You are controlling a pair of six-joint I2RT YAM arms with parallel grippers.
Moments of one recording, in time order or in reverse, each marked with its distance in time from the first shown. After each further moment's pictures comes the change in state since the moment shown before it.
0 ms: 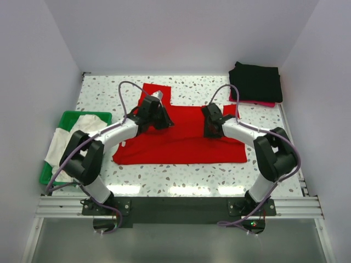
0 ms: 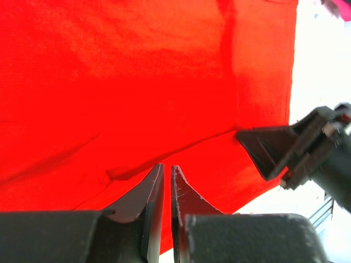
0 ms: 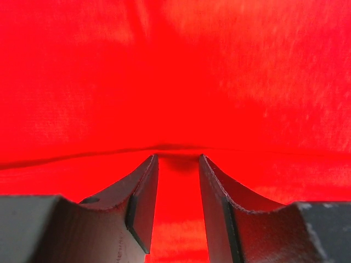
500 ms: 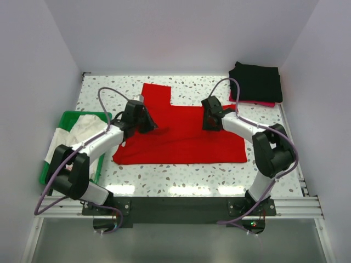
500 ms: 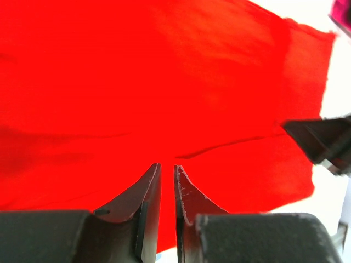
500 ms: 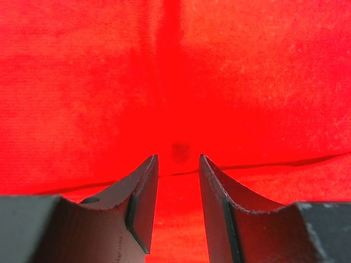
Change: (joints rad) left arm 0.093 -0.174 -0.131 -0.068 -0.072 -0.001; right arm -0.037 0.081 0.137 -0.008 -0.003 -0.022
